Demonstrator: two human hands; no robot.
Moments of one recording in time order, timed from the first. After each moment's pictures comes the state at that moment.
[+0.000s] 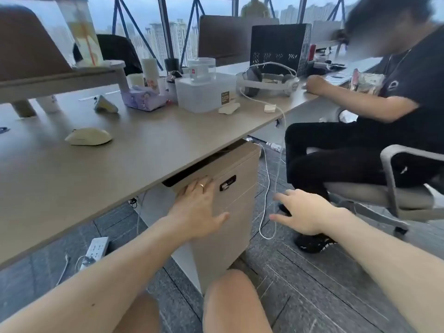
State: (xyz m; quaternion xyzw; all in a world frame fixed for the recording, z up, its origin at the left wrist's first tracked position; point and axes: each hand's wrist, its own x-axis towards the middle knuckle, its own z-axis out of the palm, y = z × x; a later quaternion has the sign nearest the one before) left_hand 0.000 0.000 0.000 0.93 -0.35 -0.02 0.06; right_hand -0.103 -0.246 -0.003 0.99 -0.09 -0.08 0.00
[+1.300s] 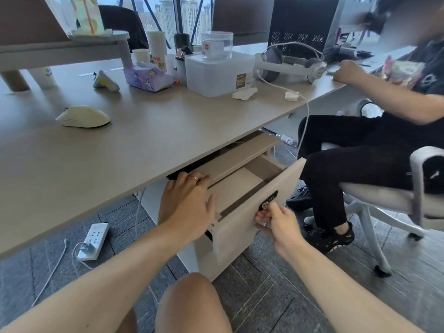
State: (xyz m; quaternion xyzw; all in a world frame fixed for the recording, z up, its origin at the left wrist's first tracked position) left_hand 0.042 0.012 -0.039 0.94 -0.28 0.13 0.11; right_hand -0.037 -0.177 -0.088 0.54 -0.35 0.13 -0.75
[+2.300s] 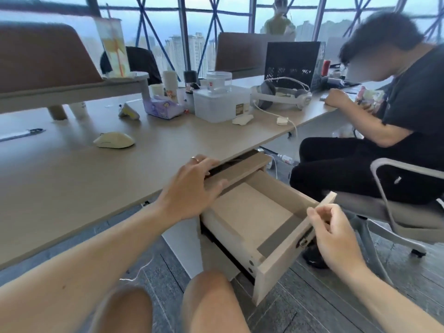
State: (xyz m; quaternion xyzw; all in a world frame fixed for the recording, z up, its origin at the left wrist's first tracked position) left_hand 0.005 0.030 0.056 0.89 -0.34 0.12 0.27; right_hand -0.164 -0.224 -0.023 0.81 -0.25 0.26 -0.47
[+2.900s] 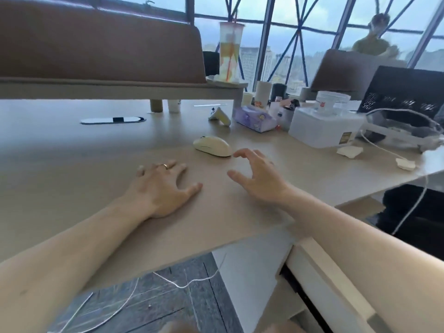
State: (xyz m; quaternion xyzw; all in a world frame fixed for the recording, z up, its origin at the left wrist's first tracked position) left_hand 0.121 0.284 0.052 0.99 -0.06 0.06 0.11; right_hand 0.136 0.036 0.066 0.95 0.13 0.12 -0.27
